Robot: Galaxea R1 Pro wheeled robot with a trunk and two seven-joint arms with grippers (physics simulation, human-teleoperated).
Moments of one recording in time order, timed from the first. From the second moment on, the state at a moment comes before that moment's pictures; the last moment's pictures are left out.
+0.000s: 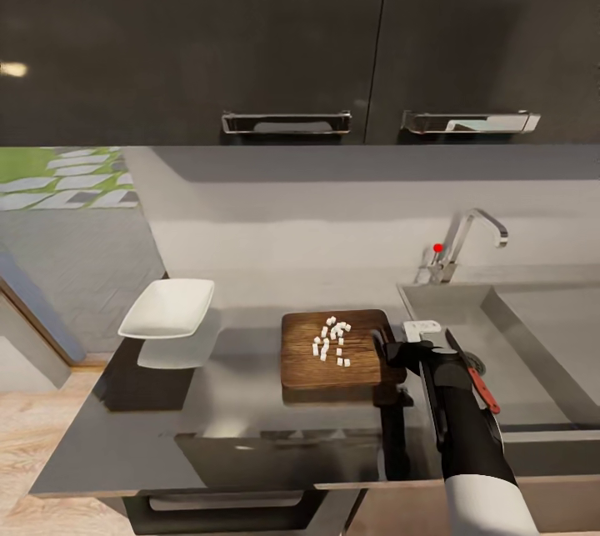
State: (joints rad) left arm 0.30 0.11 -0.21 -0.65 0.25 -0.45 0.04; right arm -0.54 0.15 -0.25 -1.29 0.45 0.75 0.31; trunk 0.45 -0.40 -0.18
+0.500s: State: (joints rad) left arm 0.30 0.11 -0.21 -0.65 0.25 -0.45 0.04; right arm -0.54 0.15 -0.25 -1.29 0.45 0.75 0.31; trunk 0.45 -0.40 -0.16
